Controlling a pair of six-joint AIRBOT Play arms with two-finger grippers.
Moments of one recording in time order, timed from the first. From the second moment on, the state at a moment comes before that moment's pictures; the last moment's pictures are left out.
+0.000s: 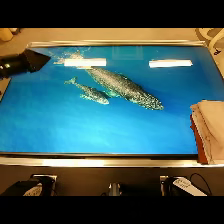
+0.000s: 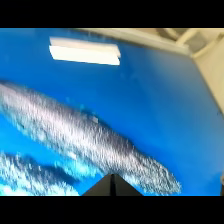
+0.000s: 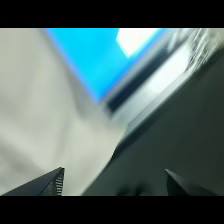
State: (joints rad) left arm -0.04 -1.08 1.44 0.87 -0.94 -1.40; right arm -1.05 -1.23 1.52 -1.60 1.39 1.13
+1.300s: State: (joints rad) left arm -0.29 -1.55 1.76 1.71 -1.56 -1.65; right arm 0.10 -1.48 1.77 -1.58 1.64 1.24
